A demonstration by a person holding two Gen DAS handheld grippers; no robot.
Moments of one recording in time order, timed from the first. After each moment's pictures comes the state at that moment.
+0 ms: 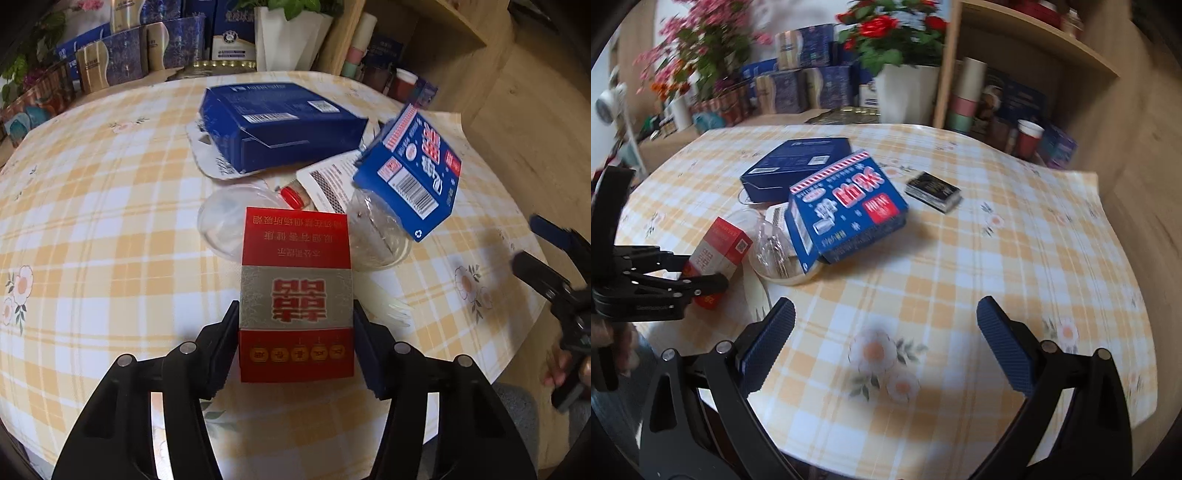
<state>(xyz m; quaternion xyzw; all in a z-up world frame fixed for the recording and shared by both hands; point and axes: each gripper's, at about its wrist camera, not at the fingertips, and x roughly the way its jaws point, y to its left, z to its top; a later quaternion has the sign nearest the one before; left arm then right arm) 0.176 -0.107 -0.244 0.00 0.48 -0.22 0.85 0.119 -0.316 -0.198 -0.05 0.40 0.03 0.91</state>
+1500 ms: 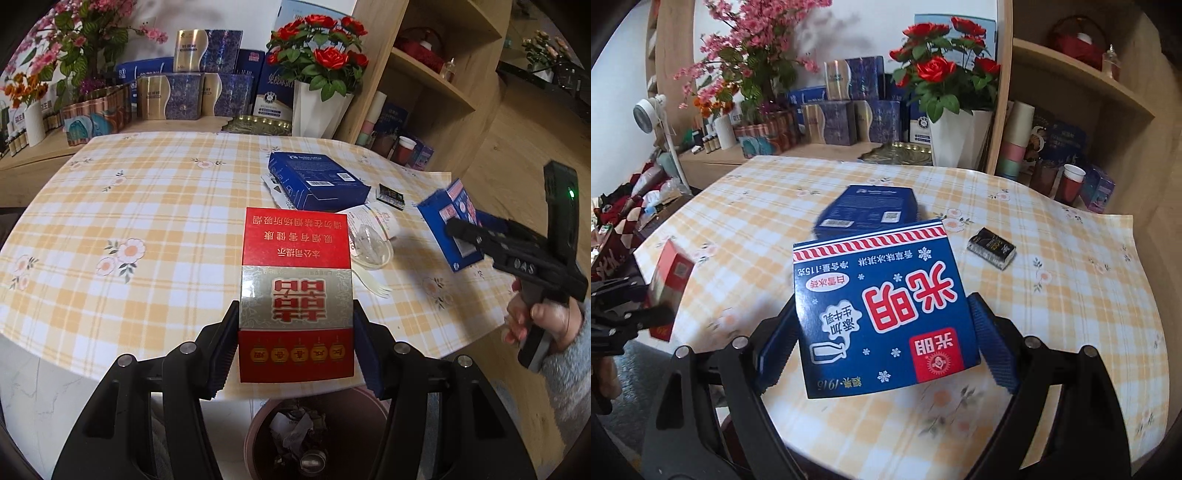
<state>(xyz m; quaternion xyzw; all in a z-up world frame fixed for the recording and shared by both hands) 0.074 -0.011 -0.166 -0.05 0.40 -0.19 0.90 0.114 -0.271 -0.151 -0.03 0.35 0.11 0.93</state>
